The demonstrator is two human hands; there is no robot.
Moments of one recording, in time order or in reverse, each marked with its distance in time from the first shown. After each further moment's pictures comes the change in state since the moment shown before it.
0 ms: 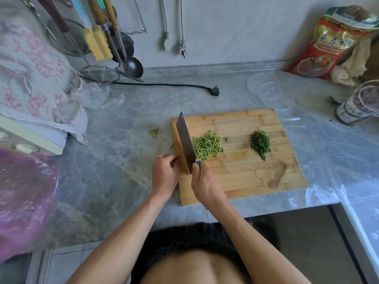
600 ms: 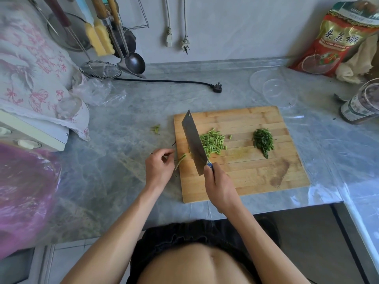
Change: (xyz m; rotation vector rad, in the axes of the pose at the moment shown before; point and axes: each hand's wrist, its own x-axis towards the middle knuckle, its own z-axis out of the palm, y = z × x) left_hand 0.009 -0.005 -0.021 -0.059 0.006 -0.074; right_hand -0.012 0.024 -0.018 0.014 0.030 -0.076
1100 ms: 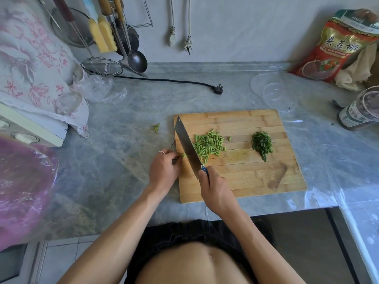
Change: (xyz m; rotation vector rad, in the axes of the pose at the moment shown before) left_hand -0.005 0.001 0.014 0.139 -0.088 0.133; right_hand -0.004 0.004 0.004 -0.046 -0.024 -0.079
